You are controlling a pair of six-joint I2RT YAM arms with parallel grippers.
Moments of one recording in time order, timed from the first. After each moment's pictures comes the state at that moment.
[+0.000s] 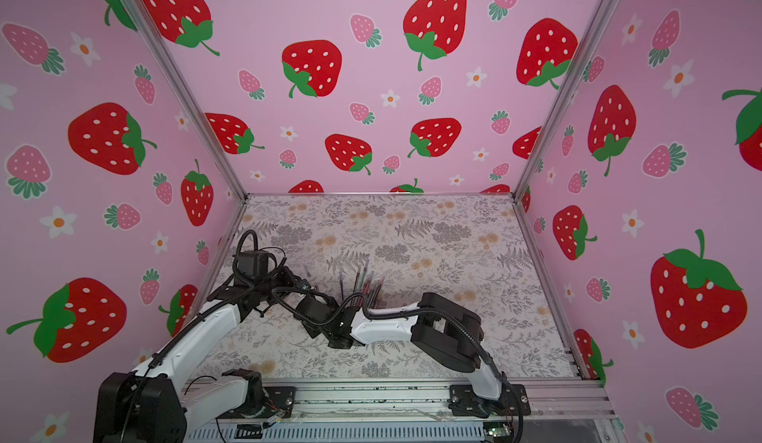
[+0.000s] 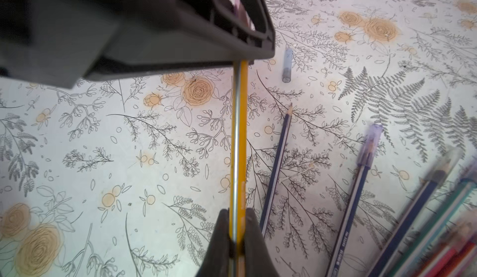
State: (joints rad) left arm -0.10 1.12 0.65 -0.39 0.25 -0.75; right arm 1.39 2.01 1.30 -0.02 0.38 0.36
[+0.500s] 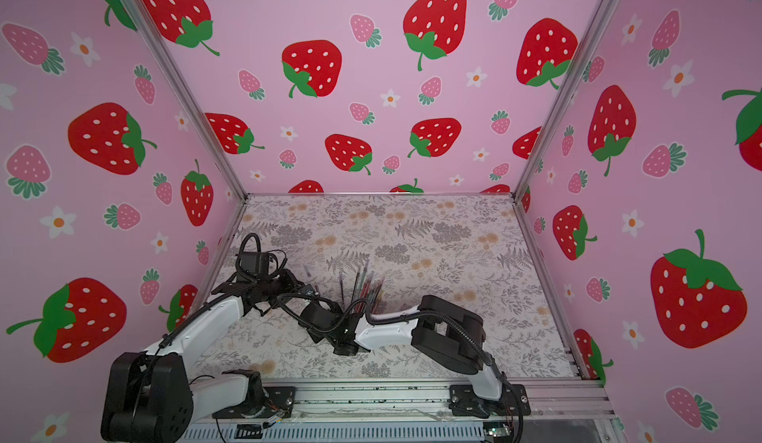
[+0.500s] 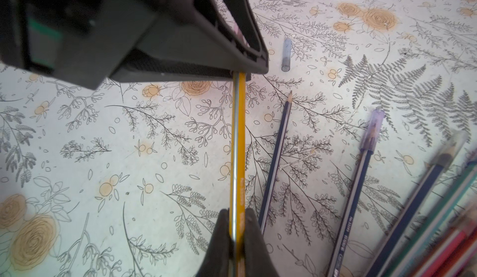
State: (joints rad) left arm -0.04 1.23 0.65 -0.40 0.36 -0.77; right arm 1.41 1.99 1.22 0.06 0.41 0.39
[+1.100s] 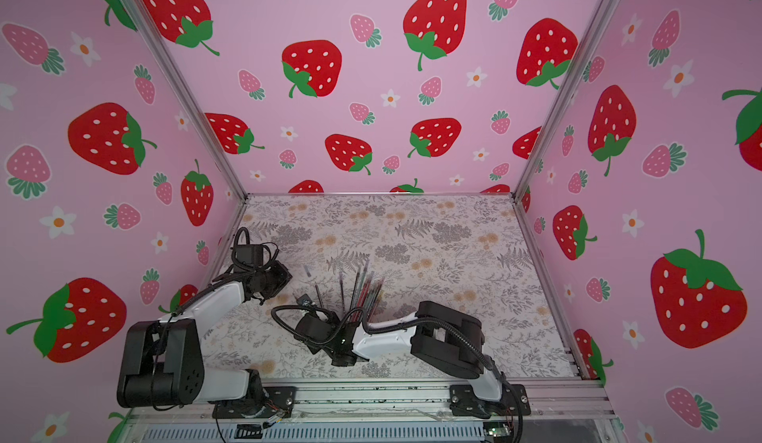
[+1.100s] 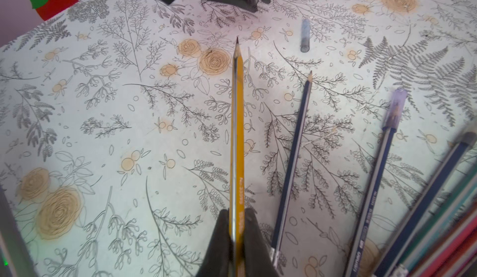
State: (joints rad) left arm 0.05 1.40 0.72 -0.28 0.23 -0.77; right arm 1.46 1.99 1.22 0.03 0.43 0.43
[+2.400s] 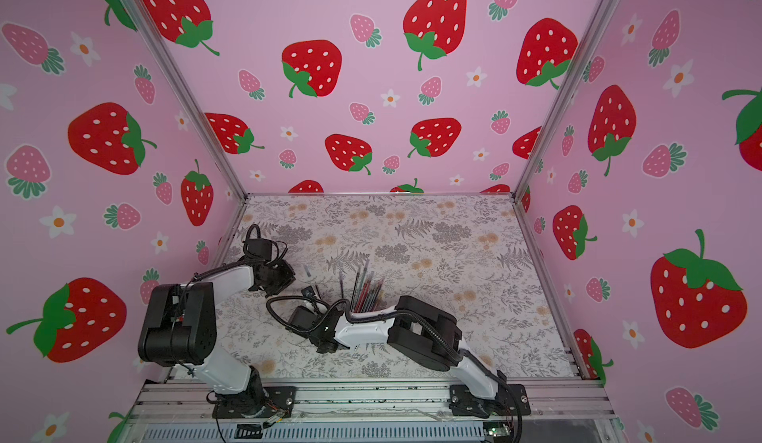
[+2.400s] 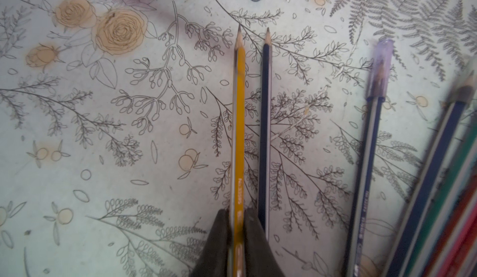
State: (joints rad) left arm 0.05 1.65 0.83 -0.31 0.21 -0.67; right arm 1.41 2.19 1.47 -0.27 0.50 0.59
